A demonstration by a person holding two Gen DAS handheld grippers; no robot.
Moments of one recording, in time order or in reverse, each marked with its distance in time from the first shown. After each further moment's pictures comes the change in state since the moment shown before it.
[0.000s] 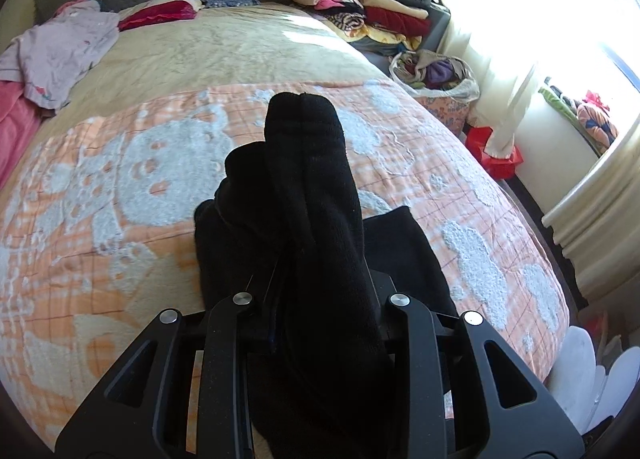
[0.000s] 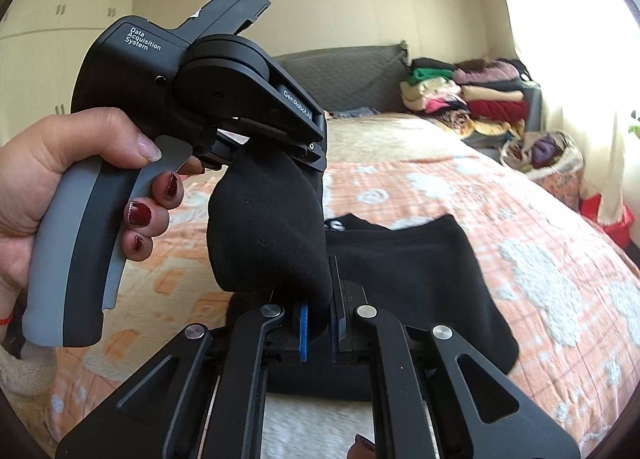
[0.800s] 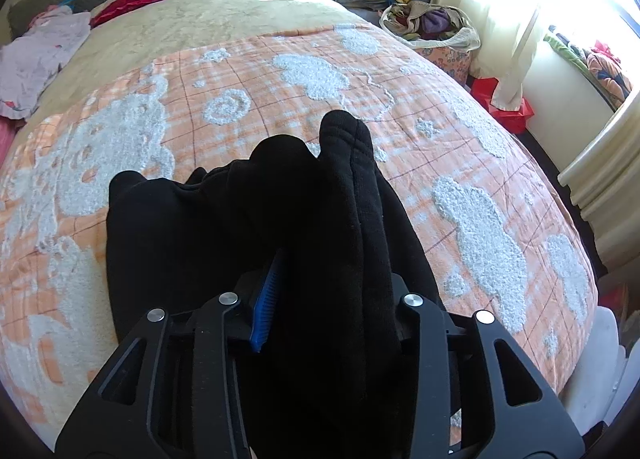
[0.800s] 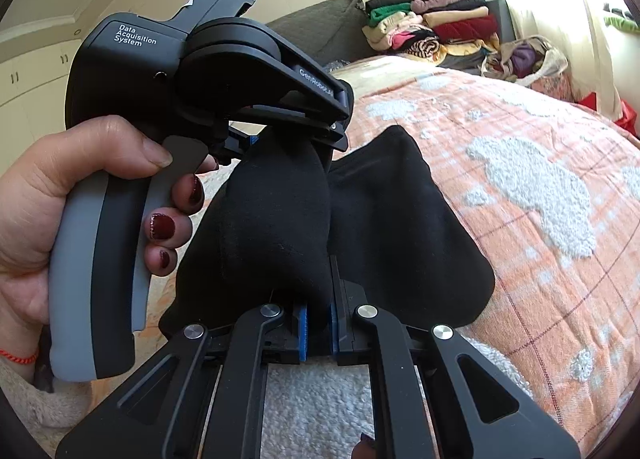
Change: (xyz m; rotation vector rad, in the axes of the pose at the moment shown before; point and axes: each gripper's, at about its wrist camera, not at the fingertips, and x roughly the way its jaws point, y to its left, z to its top) left arm 0.082 -0.069 -0.014 0.084 0.124 0.051; right arm 0.018 -0.070 -0.038 0.262 0.132 0.068
